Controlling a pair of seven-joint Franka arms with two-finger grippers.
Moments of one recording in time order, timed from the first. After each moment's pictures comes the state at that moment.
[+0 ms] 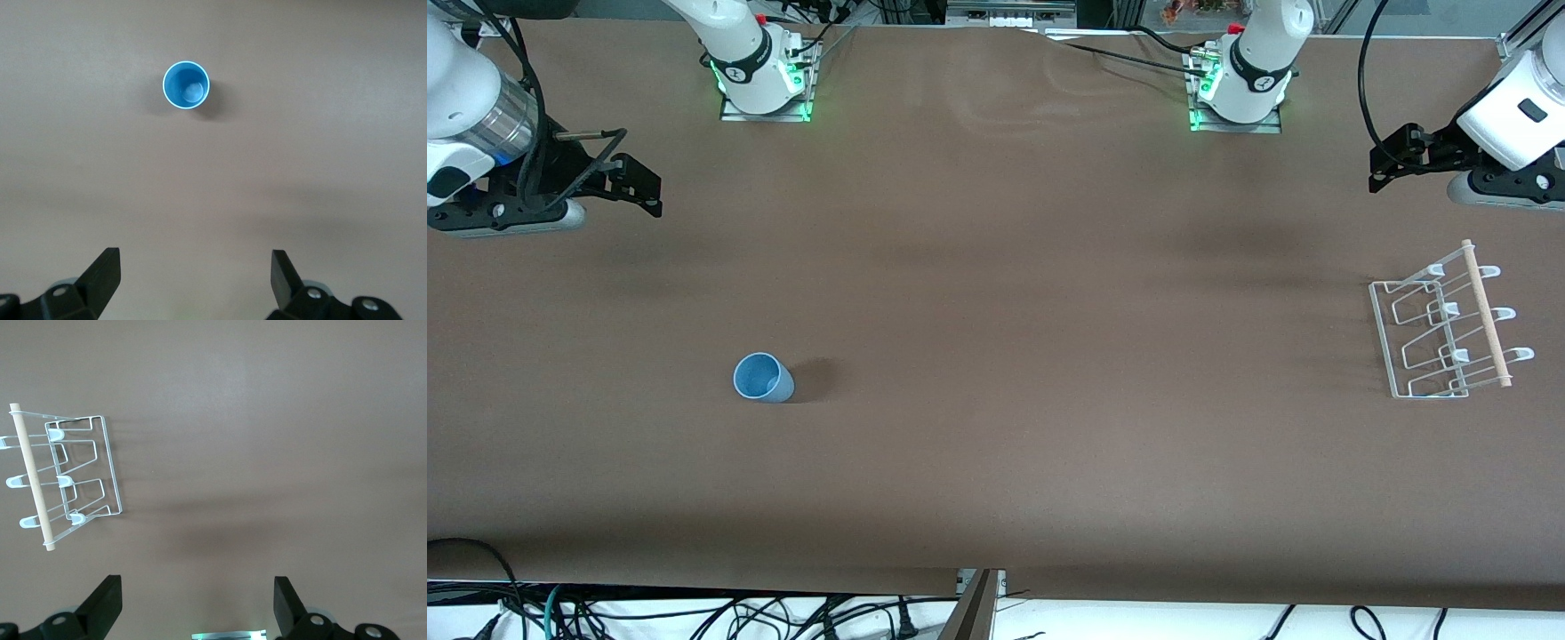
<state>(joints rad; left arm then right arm) -0.01 -0.07 -0.06 -1.65 0.02 1.49 0.03 0.08 -0.03 0.06 -1.70 0.00 1.64 0.03</state>
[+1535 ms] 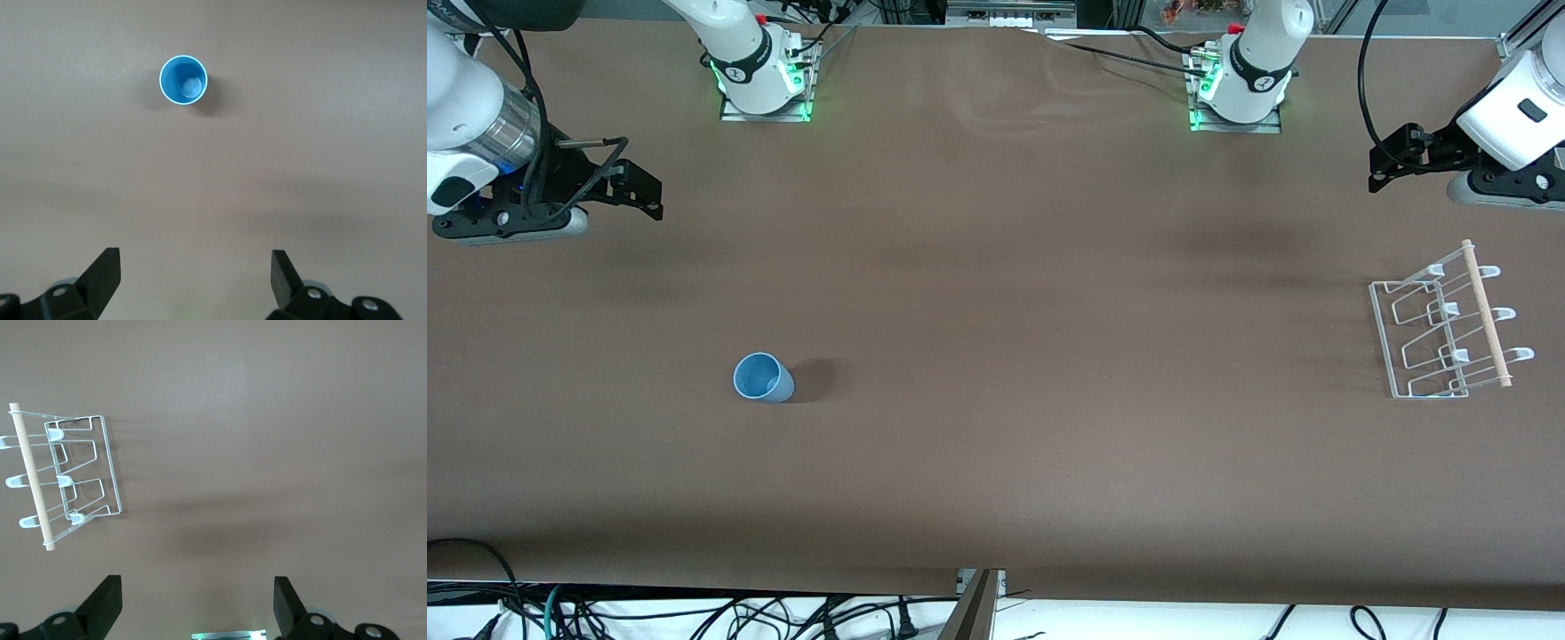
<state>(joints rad) -0.01 -0.07 -0.06 -1.65 0.02 1.49 0.03 0.08 -0.02 0.05 -1.70 0.00 1.63 0.02</state>
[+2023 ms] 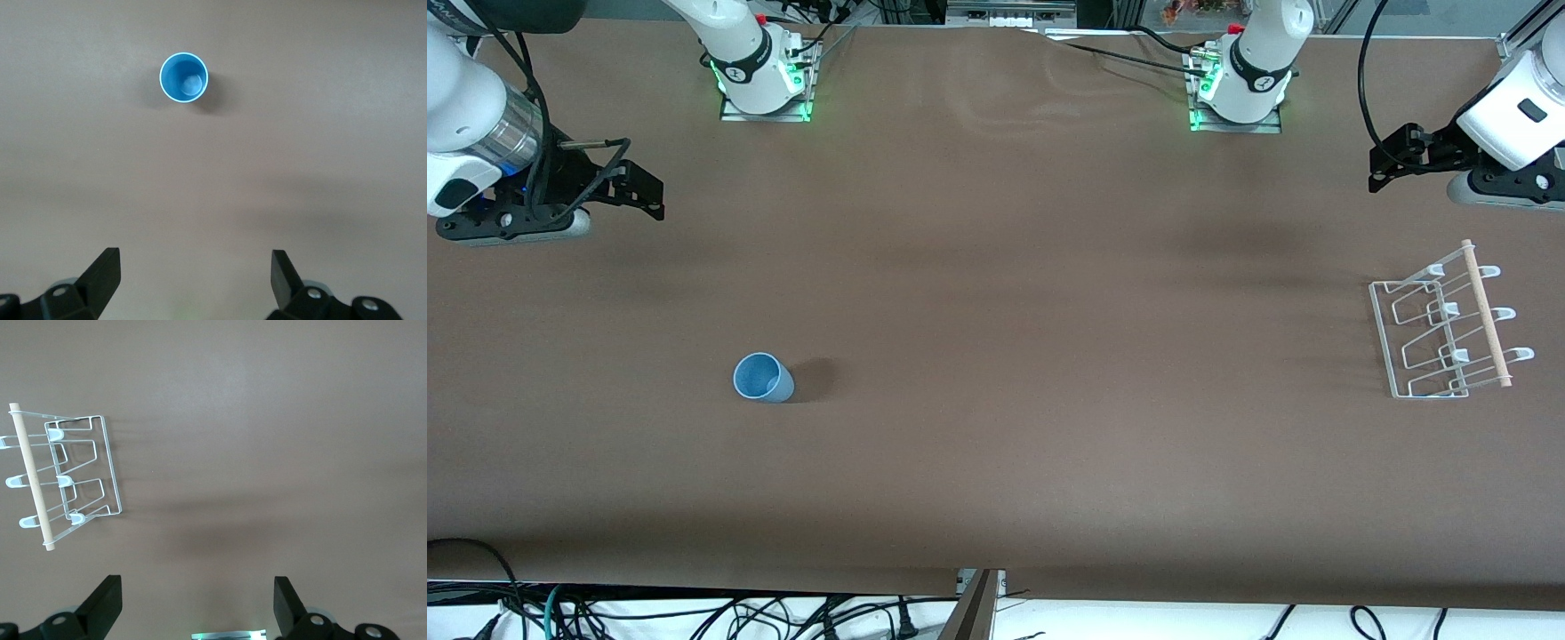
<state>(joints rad) -0.01 -0.07 -0.06 -1.65 0.02 1.49 0.03 0.08 -0.01 0.05 -1.70 0.00 1.63 0.02</state>
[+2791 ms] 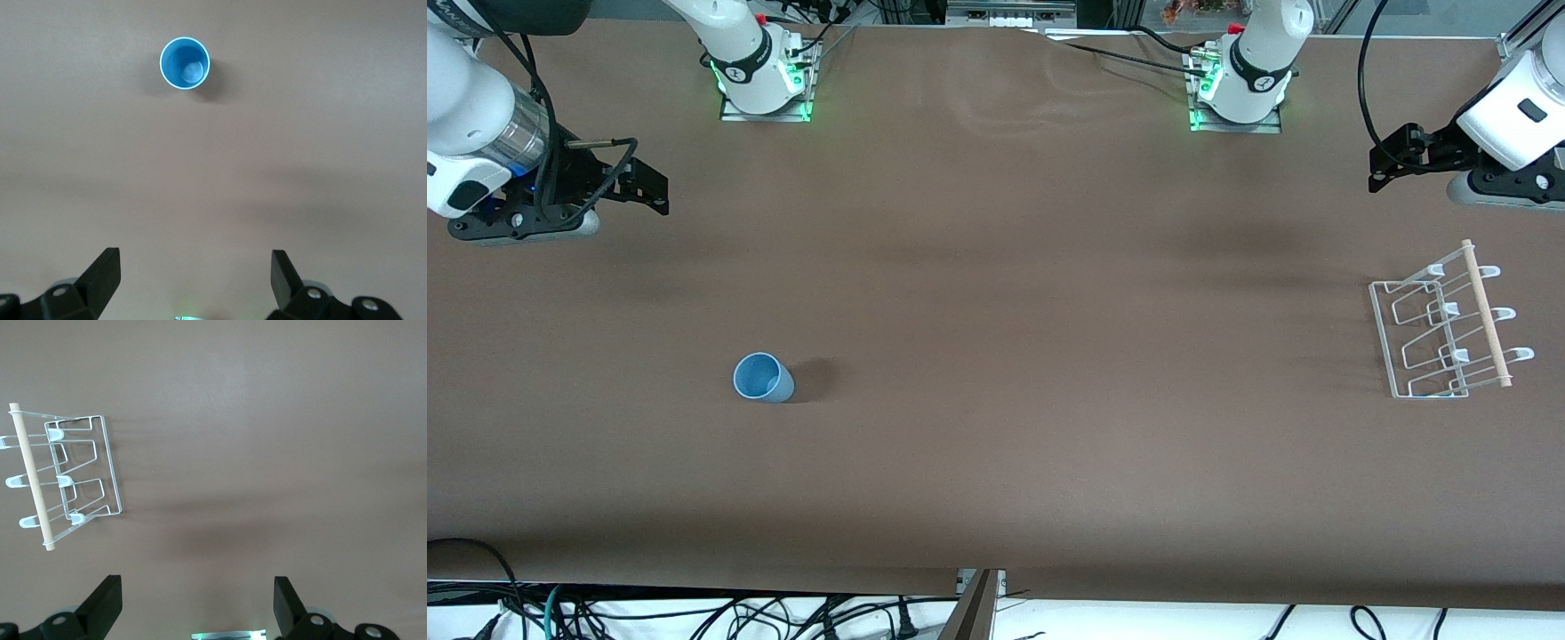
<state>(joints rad) -0.01 -0.07 -0.06 -1.65 0.02 1.49 0.03 0.08 -0.01 0.06 -1.70 0.00 1.59 0.02</state>
